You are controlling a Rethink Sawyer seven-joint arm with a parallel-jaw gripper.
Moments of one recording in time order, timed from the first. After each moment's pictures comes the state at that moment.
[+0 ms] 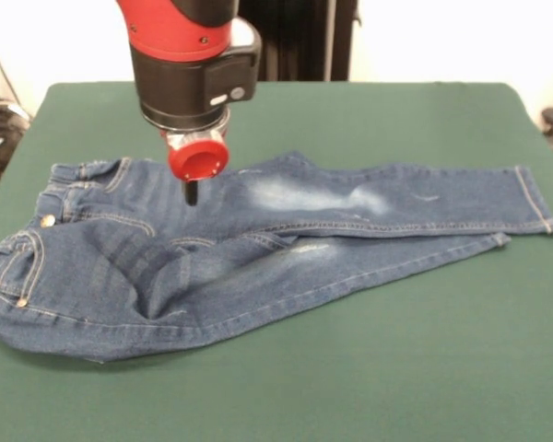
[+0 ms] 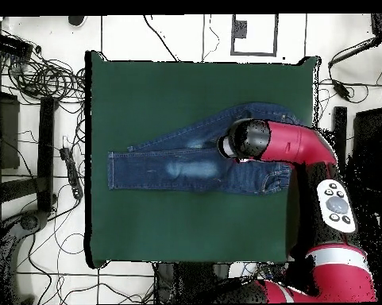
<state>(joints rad) -0.39 -0.47 0.11 1.32 -0.30 0.82 2.86</state>
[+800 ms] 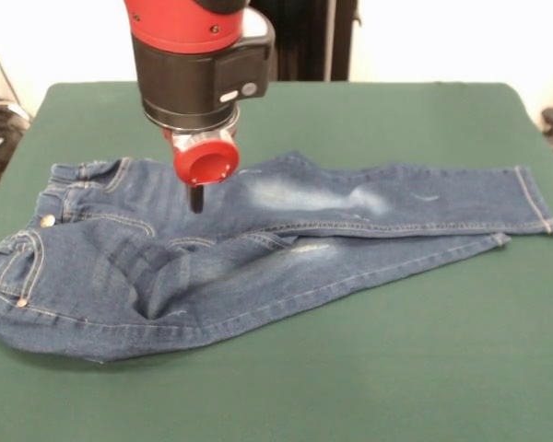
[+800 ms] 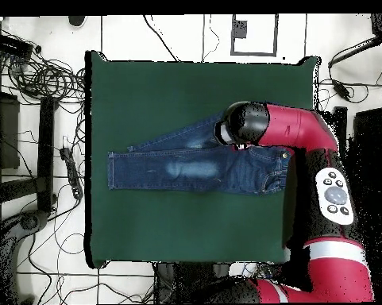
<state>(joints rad) -0.38 -0.47 0.15 1.22 -0.31 0.90 2.86</state>
